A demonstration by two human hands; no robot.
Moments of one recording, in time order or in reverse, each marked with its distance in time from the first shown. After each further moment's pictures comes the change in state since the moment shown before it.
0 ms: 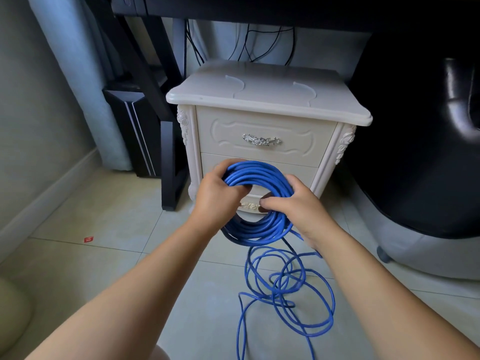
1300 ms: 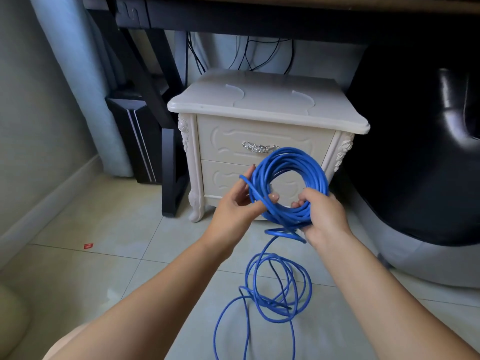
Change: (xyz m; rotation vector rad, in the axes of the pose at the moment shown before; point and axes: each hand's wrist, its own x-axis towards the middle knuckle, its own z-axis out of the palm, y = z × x) left_hand -0.010 -0.022 0.023 -0.309 -0.230 -0.070; right_hand 0.017 0.006 -0.015 0.704 0.452 0.222
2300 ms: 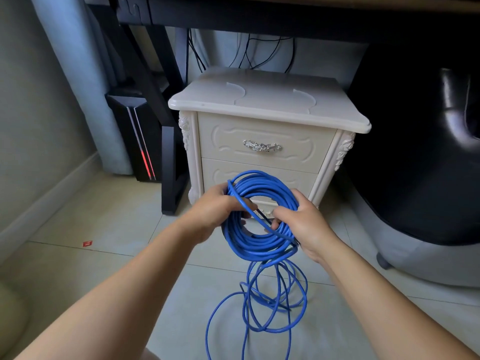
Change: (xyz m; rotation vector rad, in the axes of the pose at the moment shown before) left_hand 0.011 0.023 -0.039 0.150 -0.078 -0.288; right_hand -0.021 0.013 -0.004 -0.662 -0.395 -0.129
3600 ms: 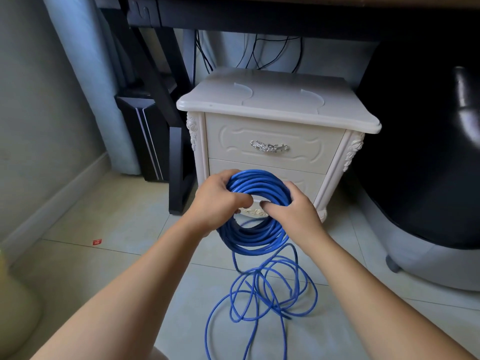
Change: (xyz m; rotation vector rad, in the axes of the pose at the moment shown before) left_hand -0.012 0.015 -0.005 0.292 0.219 0.255; right_hand 0.016 0.002 0.020 -0.242 0.106 -0.232
